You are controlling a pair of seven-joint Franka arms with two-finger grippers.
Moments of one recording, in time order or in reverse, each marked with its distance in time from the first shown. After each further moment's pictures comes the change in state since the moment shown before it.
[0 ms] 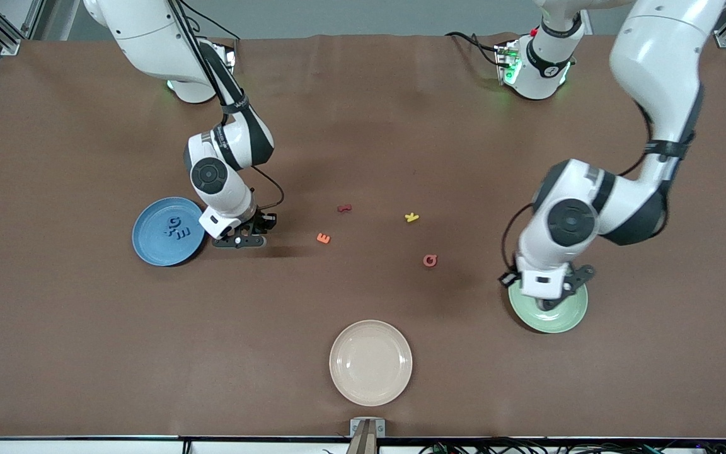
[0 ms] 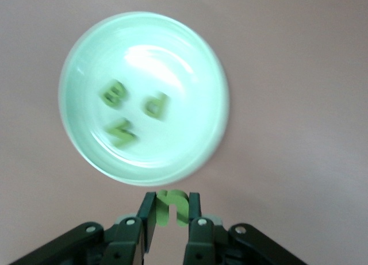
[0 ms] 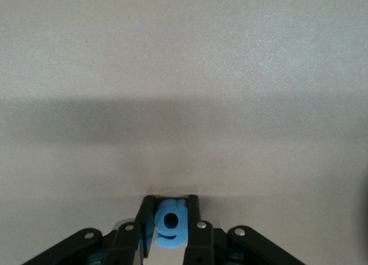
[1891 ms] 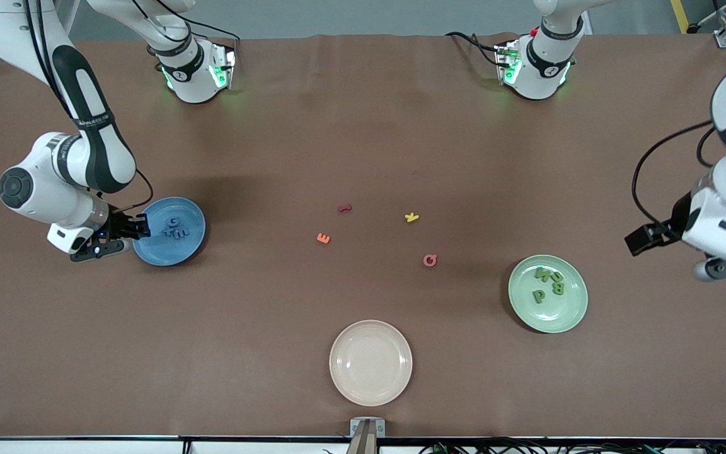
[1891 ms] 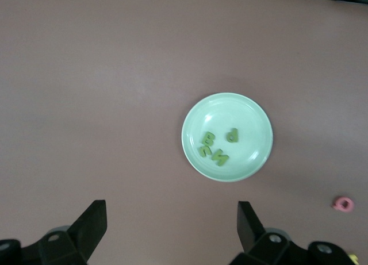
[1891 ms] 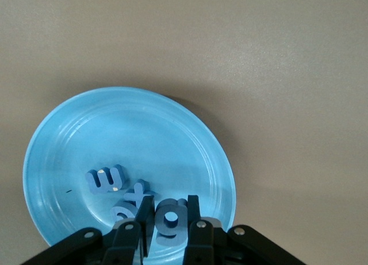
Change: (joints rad) left arm 0.188 -0.298 -0.051 0.245 -0.120 -0.387 0.675; right arm -0.539 -0.150 -0.030 -0.019 0.002 -0.201 -0.781
